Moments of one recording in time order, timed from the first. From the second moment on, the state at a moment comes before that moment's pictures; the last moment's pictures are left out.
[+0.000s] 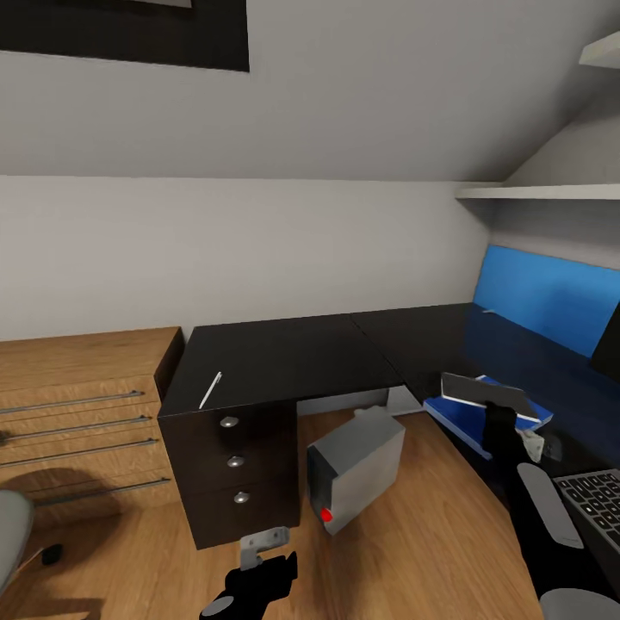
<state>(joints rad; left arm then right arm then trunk) -0.01 -0.13 -0.39 -1.39 0.49 0.47 0.51 -0.46 -0.12 -0.26 -1.14 -1.50 -0.05 -0.12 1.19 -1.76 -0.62</state>
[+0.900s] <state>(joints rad) -0.01 -0.13 -0.40 -1.37 0.49 0.47 0.51 -0.46 -0.12 -0.26 -1.13 -1.41 -0.07 -0.20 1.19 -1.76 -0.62</state>
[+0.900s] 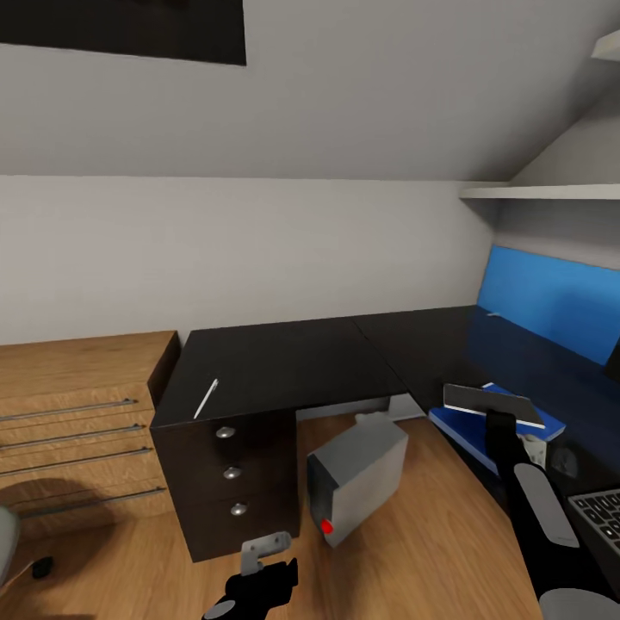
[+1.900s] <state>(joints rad) -0.01 -0.13 -0.40 -1.36 0.49 0.47 0.51 -0.46 -0.12 -0.27 -1.12 -1.41 -0.07 -0.23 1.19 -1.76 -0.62</state>
